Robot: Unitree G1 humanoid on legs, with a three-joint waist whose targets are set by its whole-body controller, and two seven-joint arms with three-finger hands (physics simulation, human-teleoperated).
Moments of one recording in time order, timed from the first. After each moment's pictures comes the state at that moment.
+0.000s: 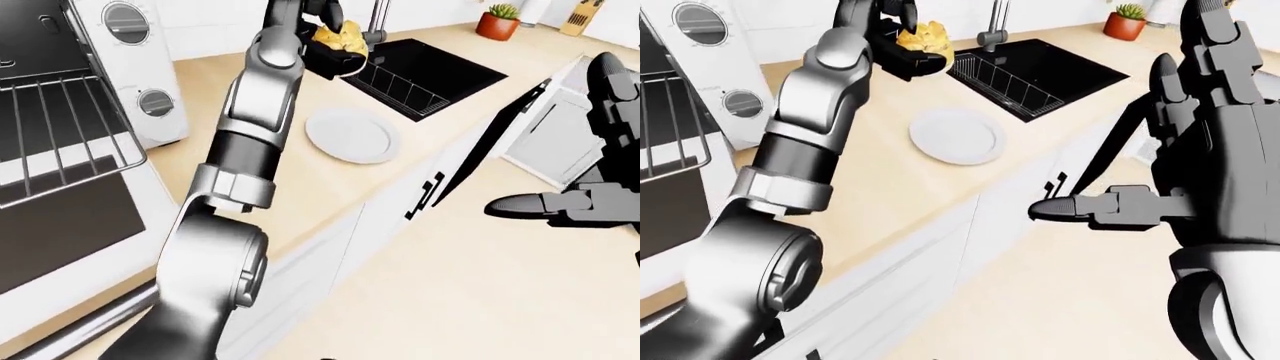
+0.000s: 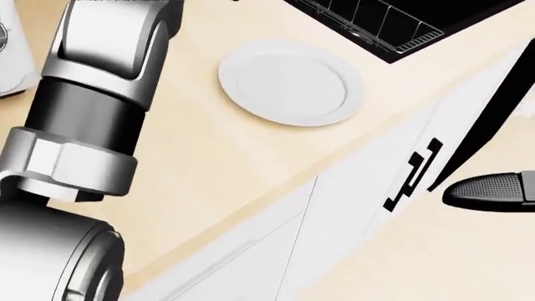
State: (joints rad) left arm -1.44 0.08 0.03 0.76 0.13 0.47 0.08; right arm -0.31 -0.79 -0.53 -1.04 0.97 1.03 -0.55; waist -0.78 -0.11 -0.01
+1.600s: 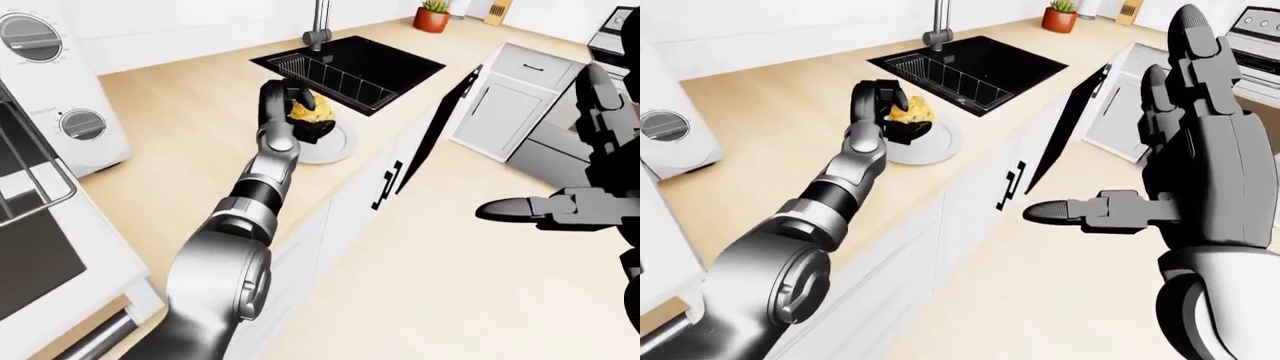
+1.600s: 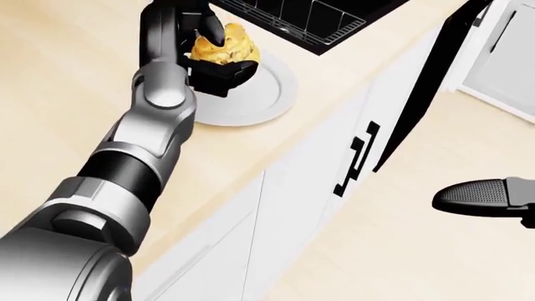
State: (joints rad) left arm -1.33 0.05 0.11 1.34 0.14 -0.08 0.37; right arm -0.28 -0.78 -0.49 -1.05 0.92 1.00 -0.56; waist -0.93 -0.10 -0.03
